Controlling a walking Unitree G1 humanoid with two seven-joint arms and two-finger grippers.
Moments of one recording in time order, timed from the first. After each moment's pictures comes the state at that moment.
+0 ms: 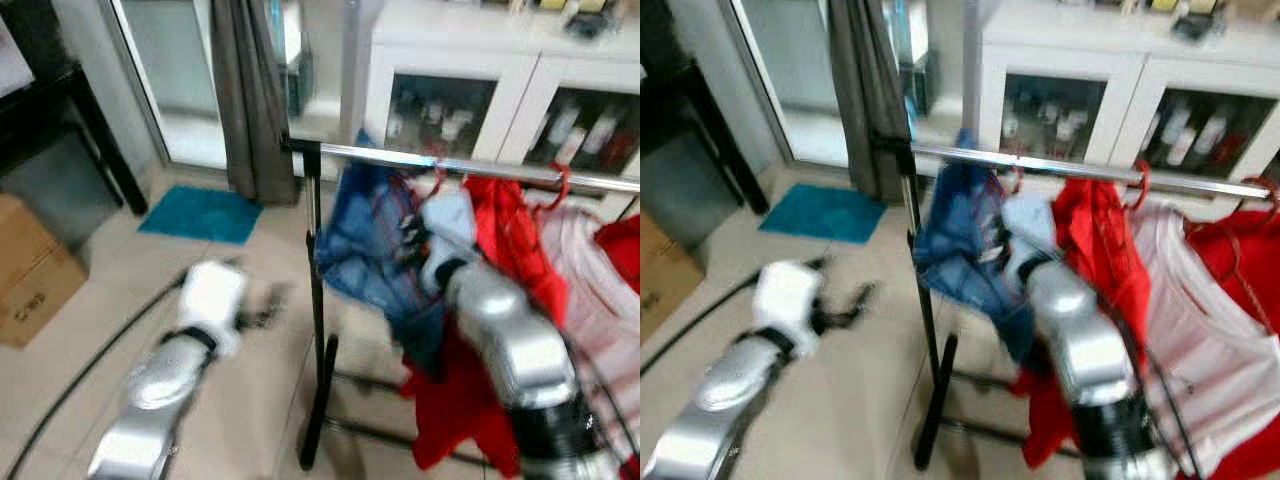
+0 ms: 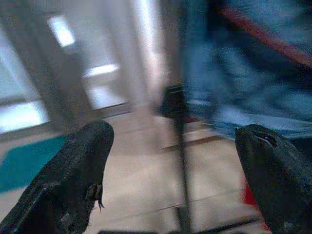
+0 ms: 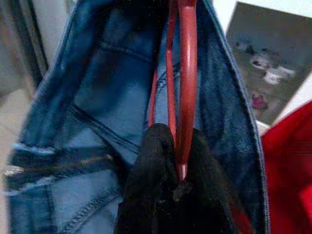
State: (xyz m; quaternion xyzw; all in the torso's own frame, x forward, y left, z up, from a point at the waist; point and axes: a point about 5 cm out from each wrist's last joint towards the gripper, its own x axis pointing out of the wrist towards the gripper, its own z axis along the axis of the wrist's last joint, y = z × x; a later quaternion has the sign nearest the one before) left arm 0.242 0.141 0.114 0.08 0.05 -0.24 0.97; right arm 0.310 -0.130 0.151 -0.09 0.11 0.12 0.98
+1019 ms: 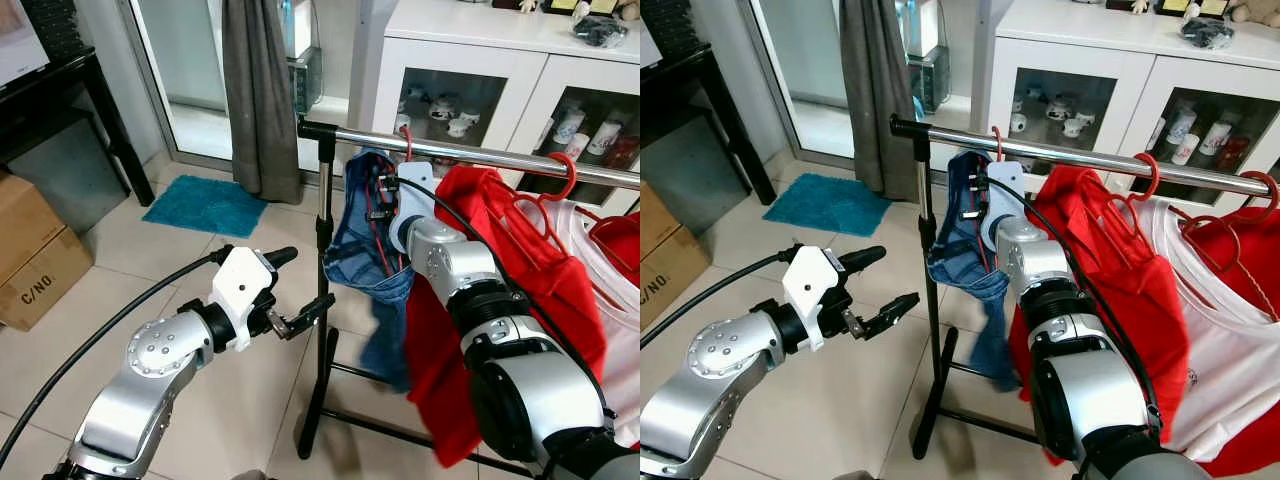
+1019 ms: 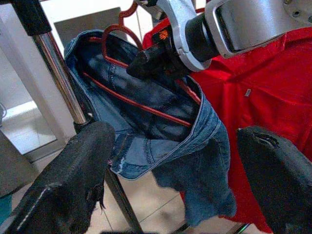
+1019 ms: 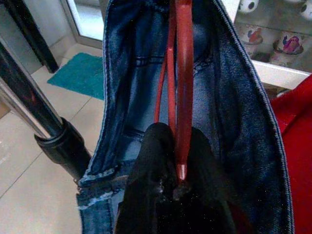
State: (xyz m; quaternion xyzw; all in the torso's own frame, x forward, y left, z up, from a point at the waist) left arm 0.244 0.130 0.143 0.10 0.03 -0.41 0.91; right arm 0.385 -0.104 0.133 0.01 0.21 0.08 0.97
